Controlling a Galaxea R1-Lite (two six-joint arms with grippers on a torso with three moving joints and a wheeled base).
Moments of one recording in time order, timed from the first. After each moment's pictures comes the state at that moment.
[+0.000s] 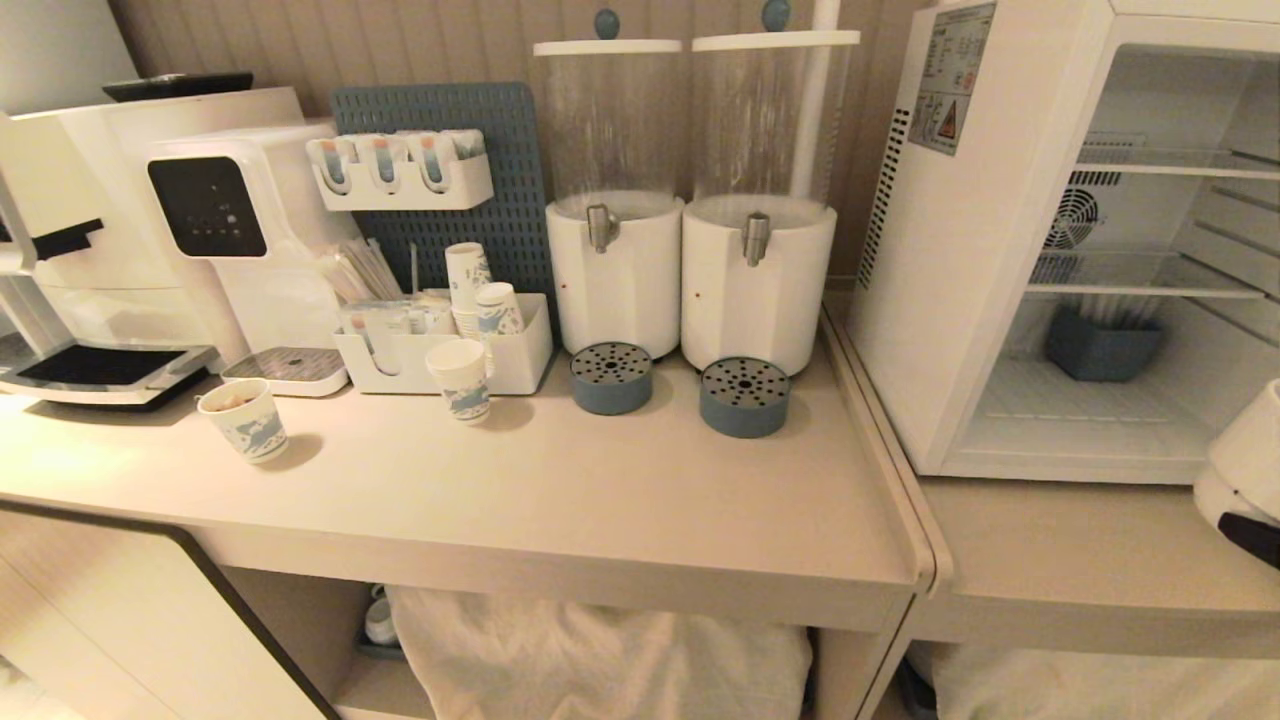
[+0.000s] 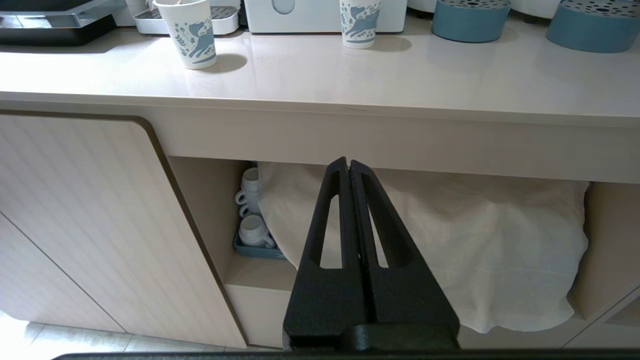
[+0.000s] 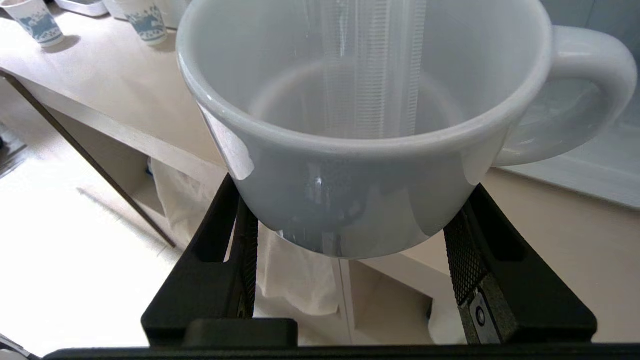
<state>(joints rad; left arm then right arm) 0.00 0.00 0.00 0.00 0.00 0.00 -0.45 0.88 -0.39 -0.22 0.85 -0.14</state>
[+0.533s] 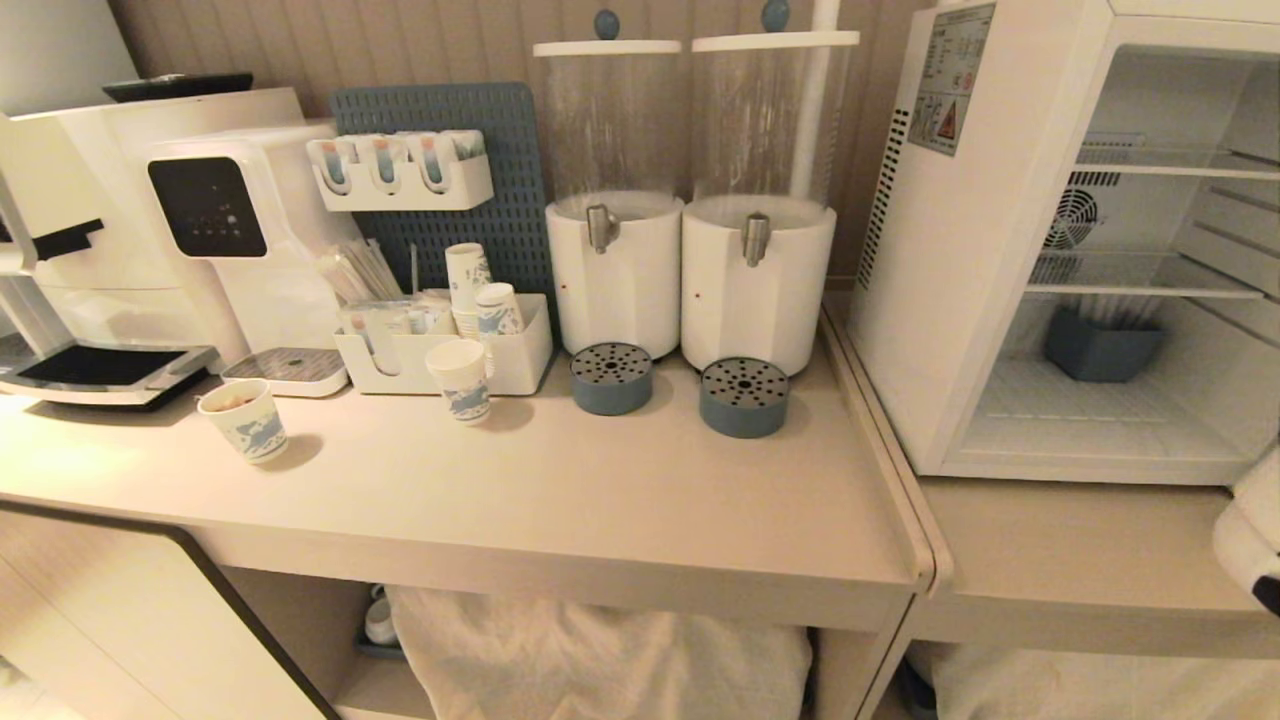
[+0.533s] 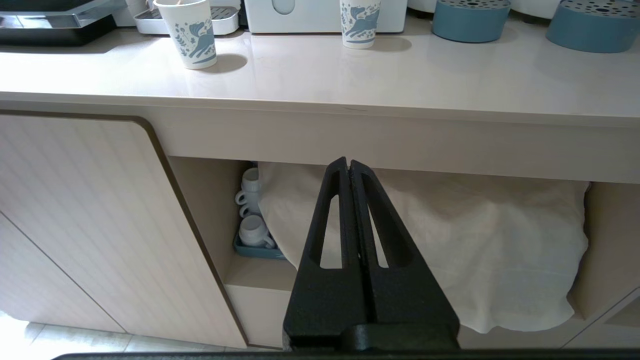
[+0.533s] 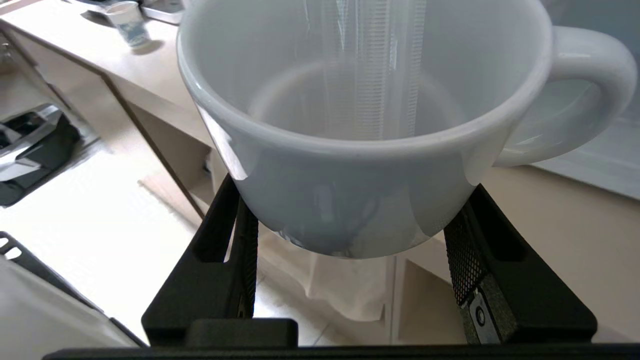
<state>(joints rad) 0.00 0.00 0.00 0.00 0.00 0.00 -0.41 0.73 -0.39 -0.11 0.96 -0.08</state>
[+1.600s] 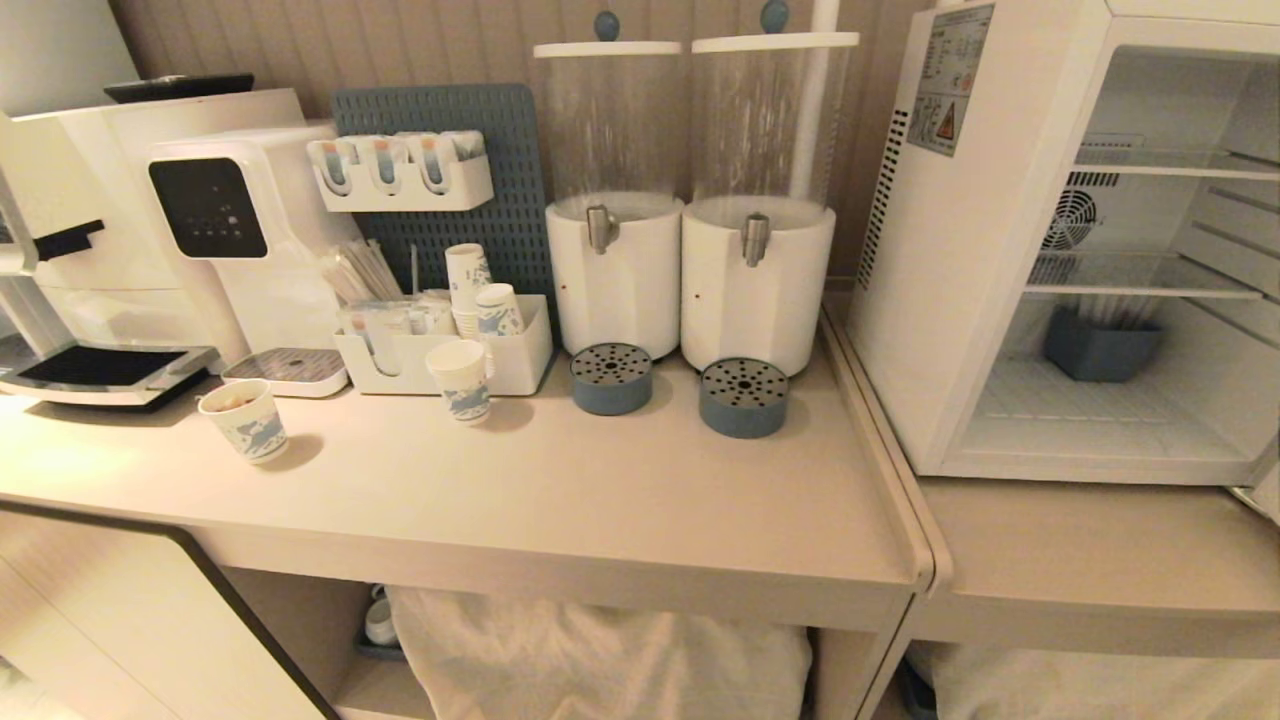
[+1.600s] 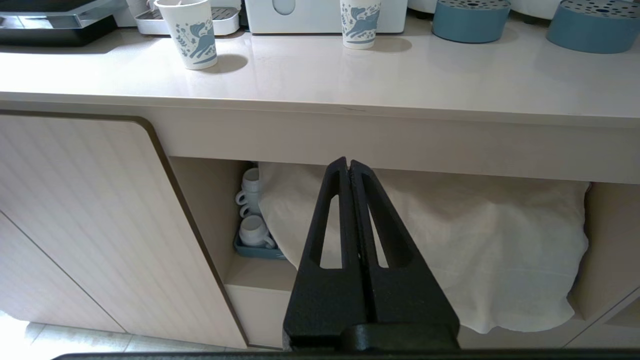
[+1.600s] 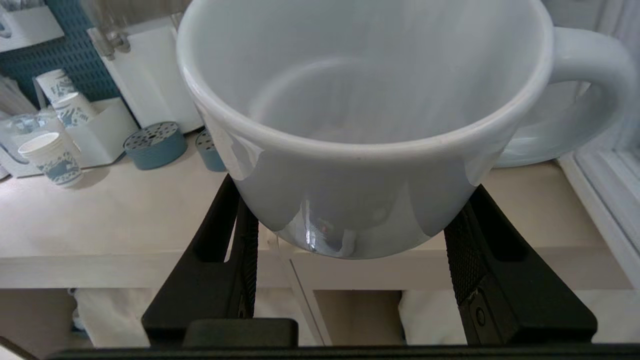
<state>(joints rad) 0.00 0.00 0.00 0.00 0.00 0.00 -0.04 0.33 -0.40 0.02 0.03 0.14</state>
